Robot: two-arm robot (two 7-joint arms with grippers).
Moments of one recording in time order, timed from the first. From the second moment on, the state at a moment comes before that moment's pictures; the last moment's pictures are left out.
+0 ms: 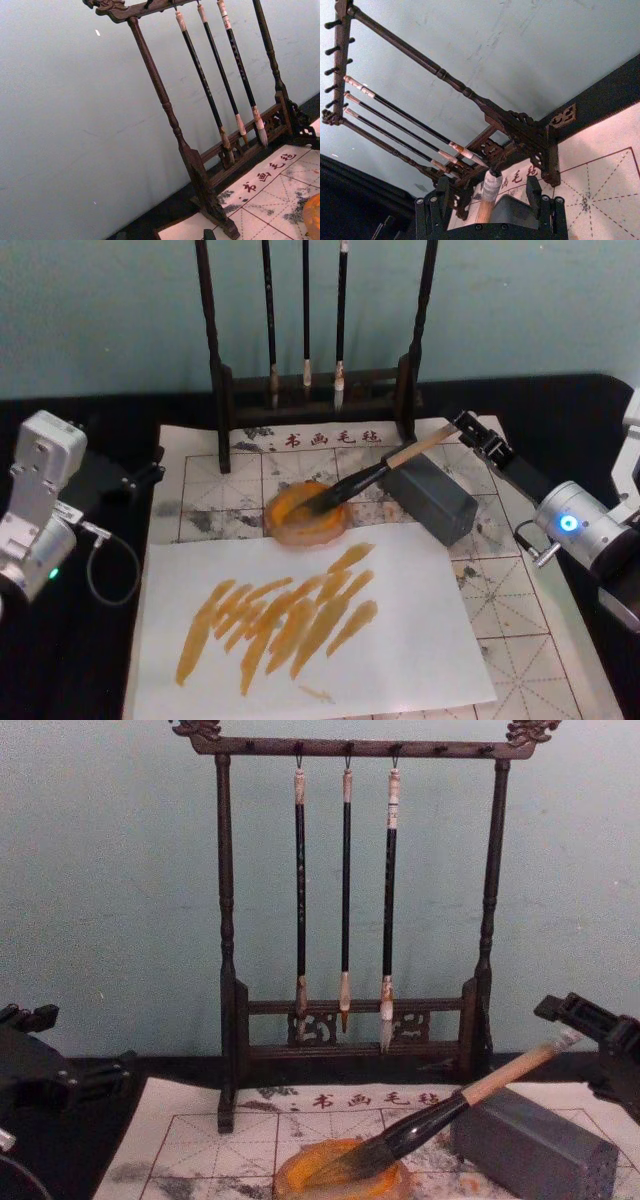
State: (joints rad) left arm -0.20 0.60 0.45 -1.41 -0.25 -0.12 0.03; right arm 0.32 0.32 -0.23 -1.13 1.20 0.28 0.44
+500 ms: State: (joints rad) left arm -0.20 0.60 0.45 -1.41 -0.25 -0.12 0.03; right arm 0.35 0.31 -0.27 -1.07 1.23 0.25 0.47
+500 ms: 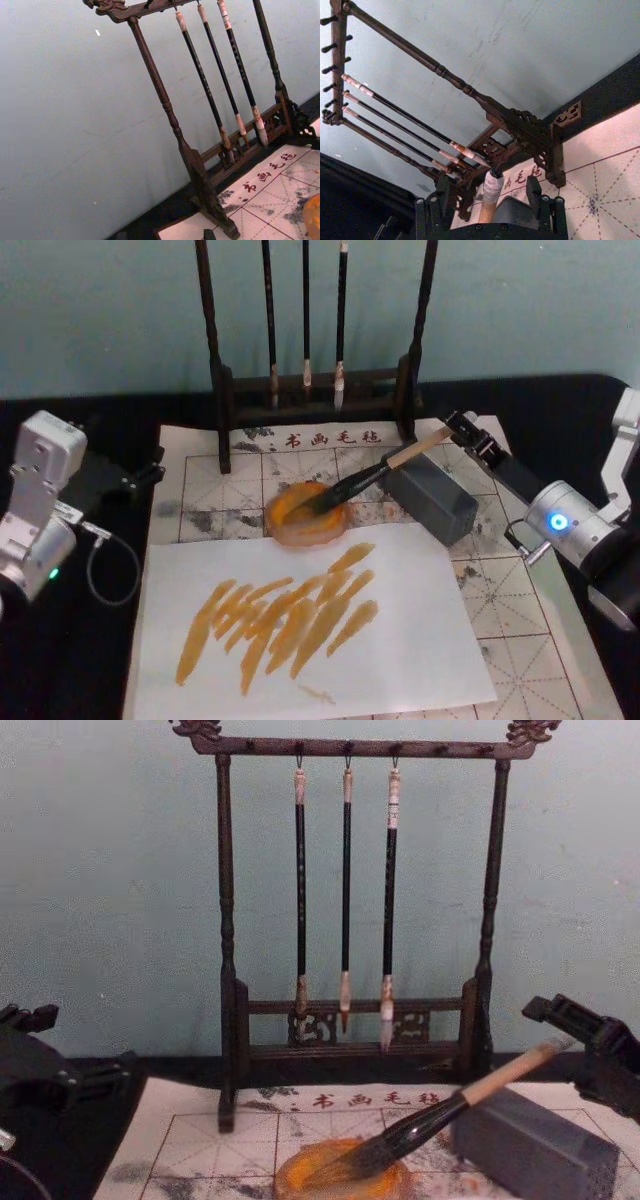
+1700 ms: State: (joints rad) left arm -0.20 0.60 0.45 -1.41 -0.25 -0.12 0.03; right arm 0.36 0.32 -0.29 -1.06 1.26 0.24 0.47
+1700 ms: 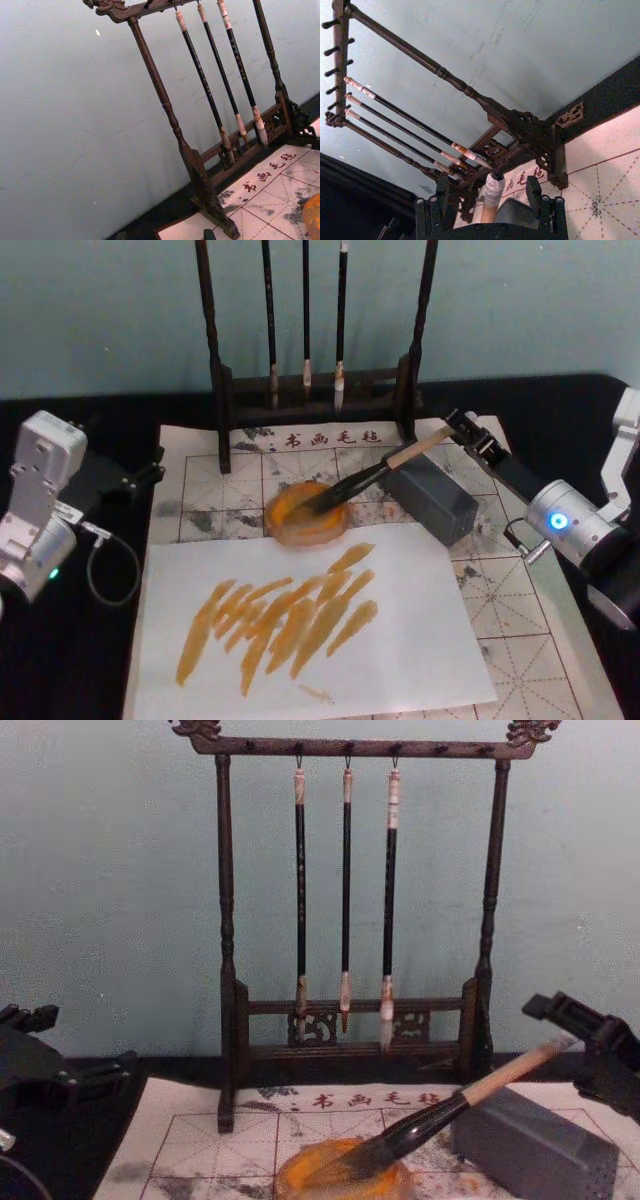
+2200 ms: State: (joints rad) left arm -0.20 0.60 0.45 -1.41 -0.25 -0.12 0.03; right arm 0.36 0.32 -0.29 -1.06 1.26 0.24 0.47
